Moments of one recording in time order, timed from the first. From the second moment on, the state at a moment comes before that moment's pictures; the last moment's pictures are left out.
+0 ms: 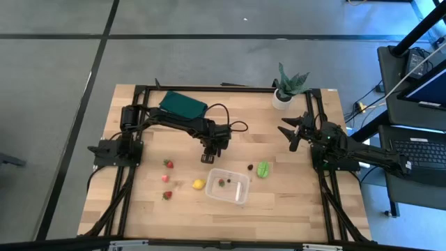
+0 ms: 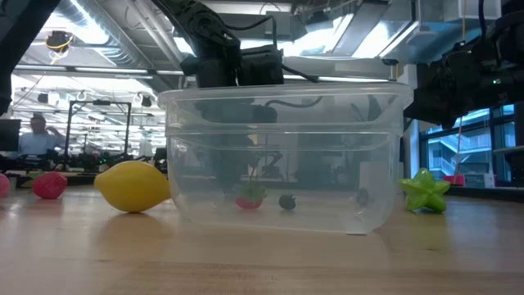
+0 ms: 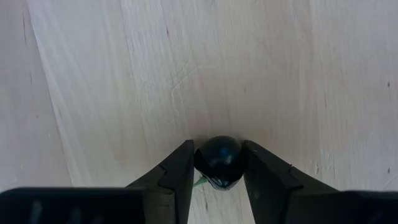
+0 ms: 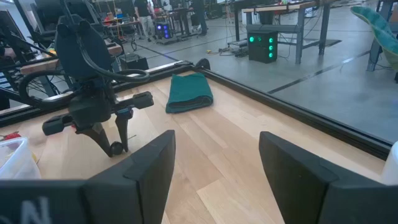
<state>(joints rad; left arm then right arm) 0.13 1.99 1.27 -0.61 0.02 0.25 -0.32 0.13 0.01 0.04 0.14 0.17</state>
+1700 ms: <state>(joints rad) -0.25 2.05 1.87 -1.06 -0.04 0.05 -0.32 0.13 0.01 0.04 0.14 0.18</state>
